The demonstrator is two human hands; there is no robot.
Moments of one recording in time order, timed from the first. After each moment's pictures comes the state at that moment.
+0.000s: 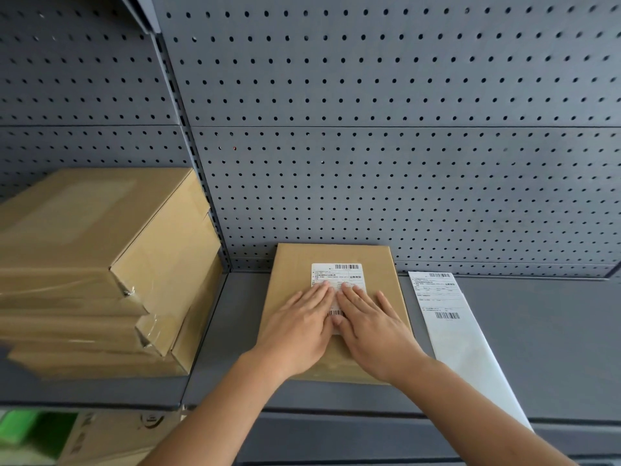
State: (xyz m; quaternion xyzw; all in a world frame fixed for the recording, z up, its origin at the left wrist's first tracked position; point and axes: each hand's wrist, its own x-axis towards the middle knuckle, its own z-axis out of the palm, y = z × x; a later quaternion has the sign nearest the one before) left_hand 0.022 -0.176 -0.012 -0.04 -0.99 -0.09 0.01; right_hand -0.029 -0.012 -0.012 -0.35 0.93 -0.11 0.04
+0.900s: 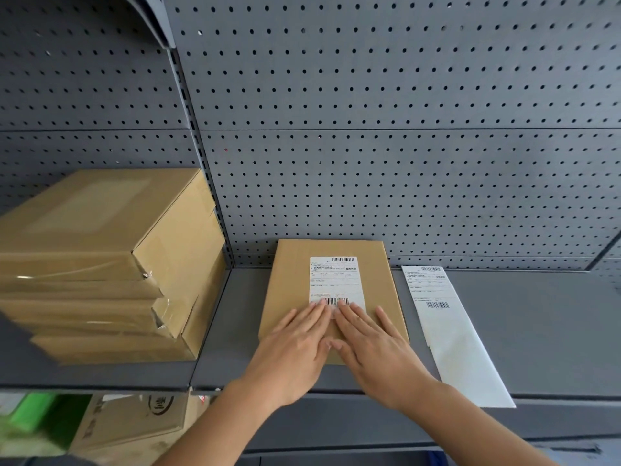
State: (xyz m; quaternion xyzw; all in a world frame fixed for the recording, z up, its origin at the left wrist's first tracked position) left_hand 0.086 -0.159 -0.010 -0.05 -1.00 -0.08 -0.02; right_hand 0.024 0.017 -0.016 -0.38 0.92 -0.09 0.02
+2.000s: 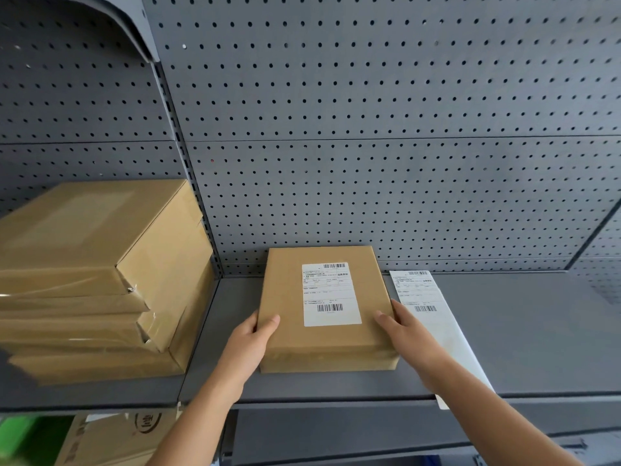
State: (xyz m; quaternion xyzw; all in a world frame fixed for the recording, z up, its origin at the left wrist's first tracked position) left_hand 0.079 -0.201 -0.017 0.27 -0.74 -0.62 0.01; right_hand -0.019 0.057 -0.010 -0.02 0.80 -0.56 0.21
